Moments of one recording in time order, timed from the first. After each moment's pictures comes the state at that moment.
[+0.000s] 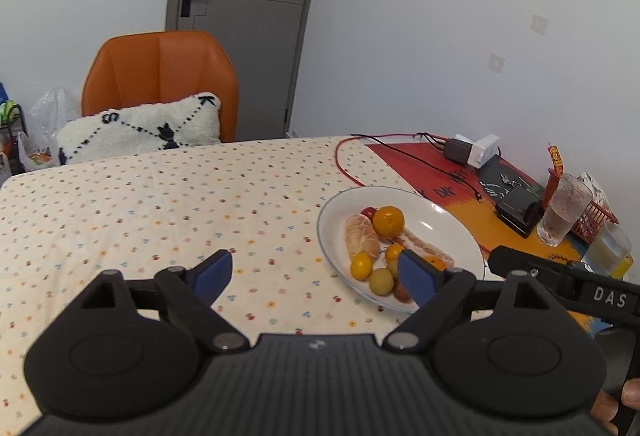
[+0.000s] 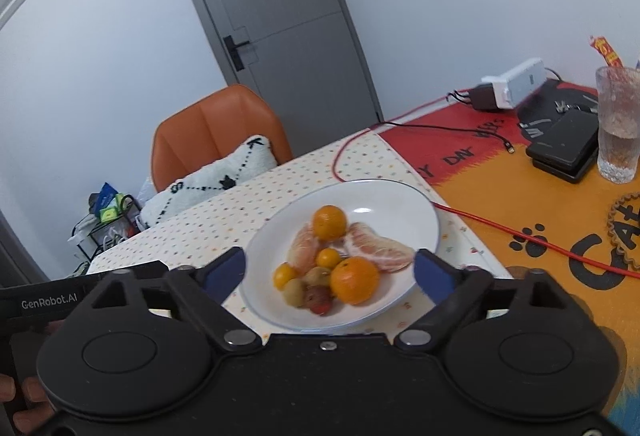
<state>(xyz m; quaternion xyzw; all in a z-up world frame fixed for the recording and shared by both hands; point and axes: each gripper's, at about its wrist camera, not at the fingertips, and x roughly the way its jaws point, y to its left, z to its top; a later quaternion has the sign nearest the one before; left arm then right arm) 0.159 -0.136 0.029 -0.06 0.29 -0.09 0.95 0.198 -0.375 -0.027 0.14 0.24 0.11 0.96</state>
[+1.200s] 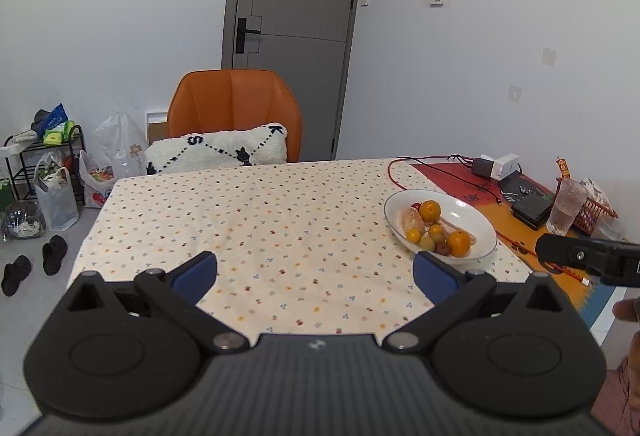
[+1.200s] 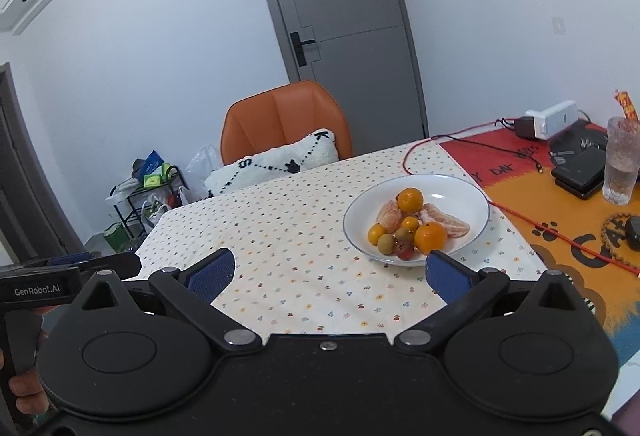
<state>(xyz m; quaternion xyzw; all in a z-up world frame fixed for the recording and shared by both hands) 0.005 -0.060 0.067 -0.05 0.24 -0.02 0.97 0.072 -0.323 0.022 0.07 0.22 0.17 0.96</state>
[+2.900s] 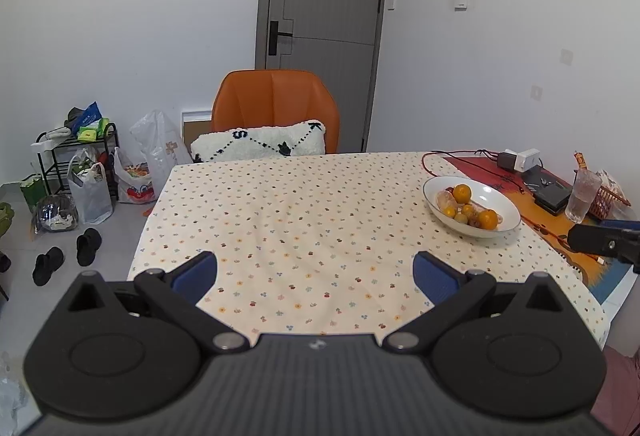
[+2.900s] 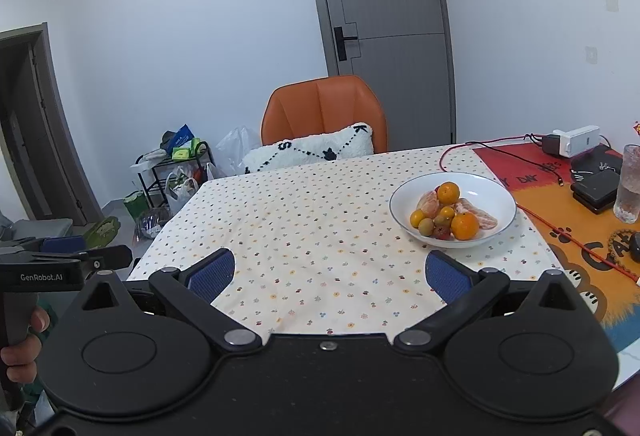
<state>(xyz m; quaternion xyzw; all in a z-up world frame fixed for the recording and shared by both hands) -0.060 -0.016 0.063 -0.04 0.24 0.01 0.97 0.015 -0.291 0.027 0.02 0.22 0.21 0.95</state>
